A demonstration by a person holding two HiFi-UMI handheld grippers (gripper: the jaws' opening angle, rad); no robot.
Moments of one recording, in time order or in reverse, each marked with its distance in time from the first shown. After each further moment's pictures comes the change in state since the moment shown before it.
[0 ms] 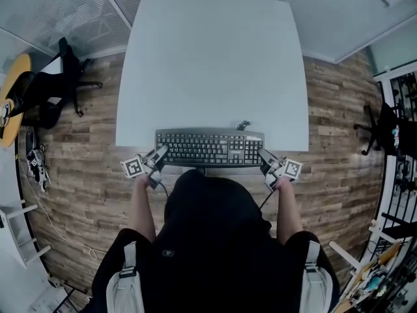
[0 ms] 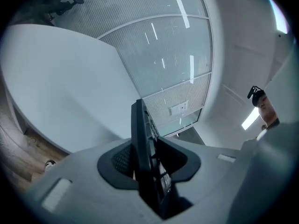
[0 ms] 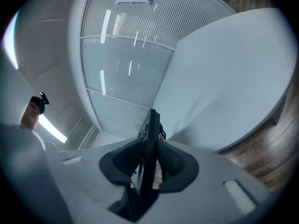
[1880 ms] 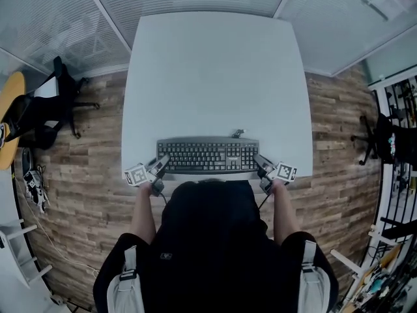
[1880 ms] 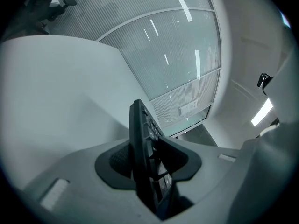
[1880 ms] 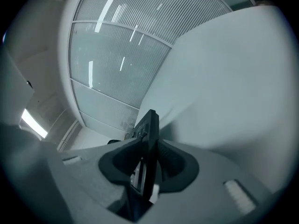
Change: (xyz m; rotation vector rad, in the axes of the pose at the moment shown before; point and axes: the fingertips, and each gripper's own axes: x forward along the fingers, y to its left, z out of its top) left arm 0.006 0.037 -0.014 0.088 0.020 0.122; right arm 0.017 -0.054 -0.011 0.039 0.044 -0.155
